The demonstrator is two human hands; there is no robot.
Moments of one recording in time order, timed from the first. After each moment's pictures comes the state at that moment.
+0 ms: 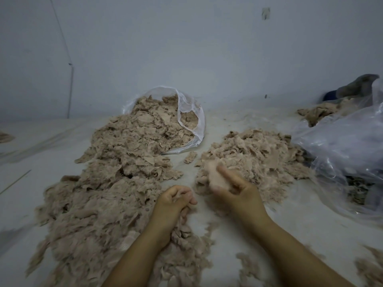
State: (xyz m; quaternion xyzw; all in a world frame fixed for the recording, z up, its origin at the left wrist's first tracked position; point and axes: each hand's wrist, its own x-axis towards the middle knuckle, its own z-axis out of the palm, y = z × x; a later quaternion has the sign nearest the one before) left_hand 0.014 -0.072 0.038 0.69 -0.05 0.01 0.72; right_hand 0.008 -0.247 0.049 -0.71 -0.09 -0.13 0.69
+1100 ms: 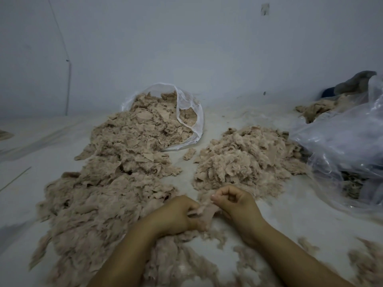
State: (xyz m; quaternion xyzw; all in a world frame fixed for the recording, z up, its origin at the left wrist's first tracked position) left_hand 0.022 -0.068 0.047 0.90 -0.25 -0.15 0.32; right_hand -0.004 -0.241 0.027 -0.66 -0.04 -0.03 0.75
